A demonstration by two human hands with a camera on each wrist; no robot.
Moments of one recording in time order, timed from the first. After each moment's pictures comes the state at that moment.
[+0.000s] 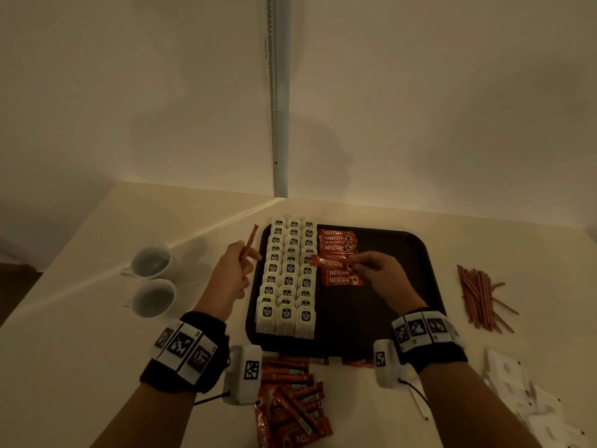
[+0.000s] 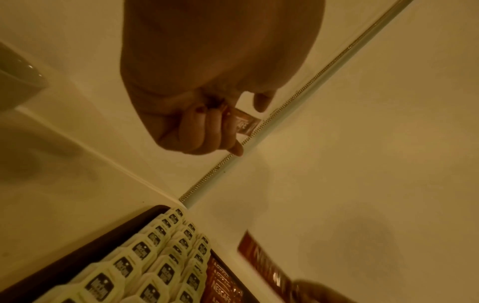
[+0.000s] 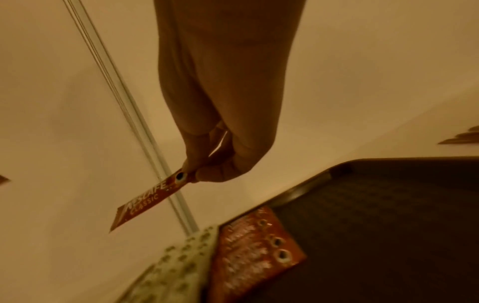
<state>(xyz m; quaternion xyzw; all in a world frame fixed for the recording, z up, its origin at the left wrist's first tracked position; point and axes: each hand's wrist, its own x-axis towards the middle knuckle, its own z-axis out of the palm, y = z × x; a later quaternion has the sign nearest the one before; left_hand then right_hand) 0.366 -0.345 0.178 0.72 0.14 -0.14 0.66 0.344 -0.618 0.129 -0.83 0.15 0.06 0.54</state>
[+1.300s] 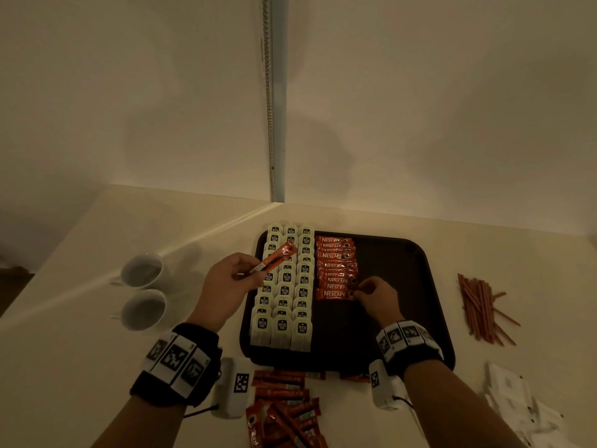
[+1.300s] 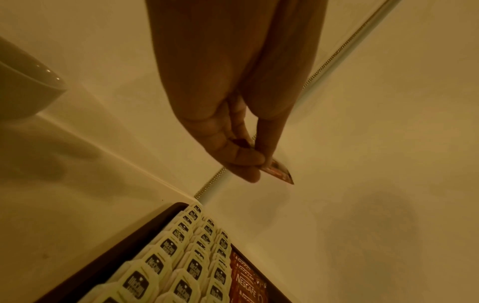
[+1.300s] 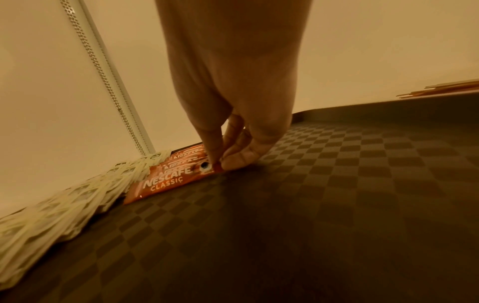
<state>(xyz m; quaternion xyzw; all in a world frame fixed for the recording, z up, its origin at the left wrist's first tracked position) 0.374 -0.342 0.158 0.78 0.02 -0.09 0.62 0.361 -0.629 0.064 -0.85 0.32 0.11 0.41</state>
